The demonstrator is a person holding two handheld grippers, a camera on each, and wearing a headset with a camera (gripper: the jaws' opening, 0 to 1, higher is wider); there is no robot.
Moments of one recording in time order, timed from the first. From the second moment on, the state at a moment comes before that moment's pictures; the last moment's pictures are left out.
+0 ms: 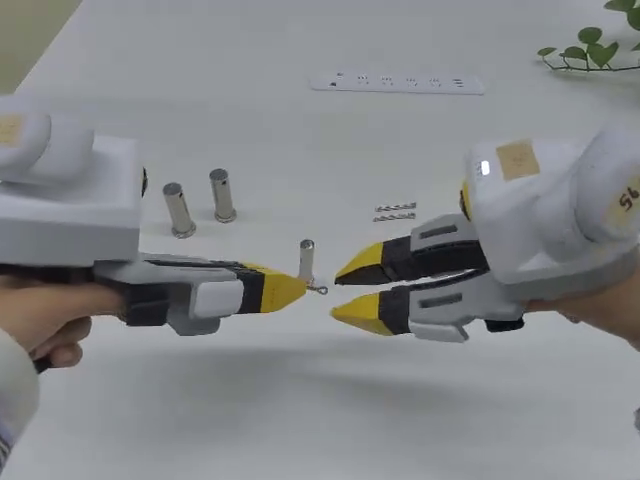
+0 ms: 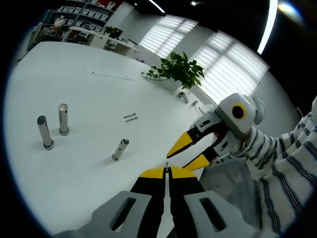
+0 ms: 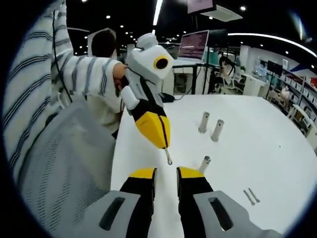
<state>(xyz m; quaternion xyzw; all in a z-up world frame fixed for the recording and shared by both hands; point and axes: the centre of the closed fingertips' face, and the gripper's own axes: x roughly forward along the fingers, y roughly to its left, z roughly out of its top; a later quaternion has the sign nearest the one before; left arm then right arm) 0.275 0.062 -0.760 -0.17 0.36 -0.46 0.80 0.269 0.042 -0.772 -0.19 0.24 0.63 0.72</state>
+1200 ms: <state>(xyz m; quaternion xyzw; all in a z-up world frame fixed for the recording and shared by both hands) 0.266 0.062 -0.752 -0.01 0.21 -0.56 0.80 0.248 0.046 -0.769 -0.14 0.27 0.67 0.68</state>
